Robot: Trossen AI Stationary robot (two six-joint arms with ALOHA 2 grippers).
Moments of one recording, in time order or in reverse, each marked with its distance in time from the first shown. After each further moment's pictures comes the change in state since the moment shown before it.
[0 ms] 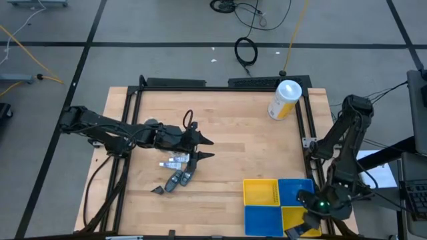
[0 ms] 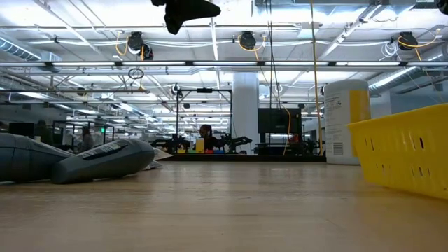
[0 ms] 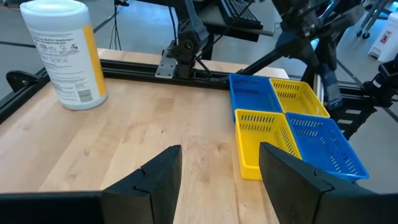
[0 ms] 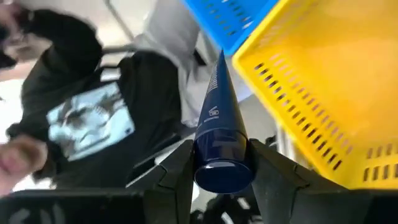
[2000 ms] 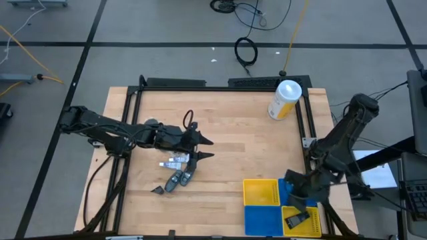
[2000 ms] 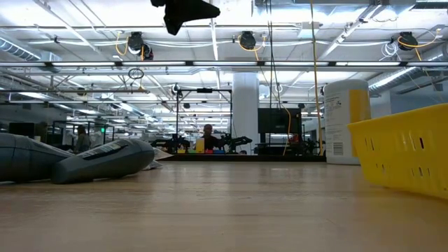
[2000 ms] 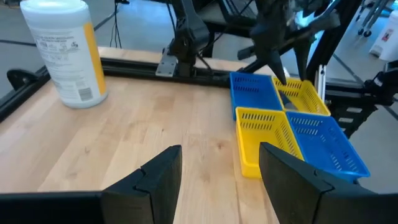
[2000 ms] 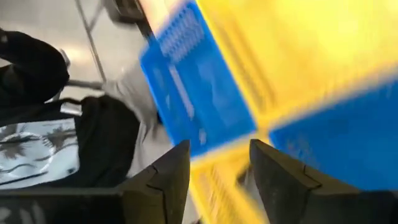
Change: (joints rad) left arm 0.001 0.000 0.000 -0.015 0.000 -0.003; right arm -0.309 -0.116 -0.002 -0.245 0.034 -0.553
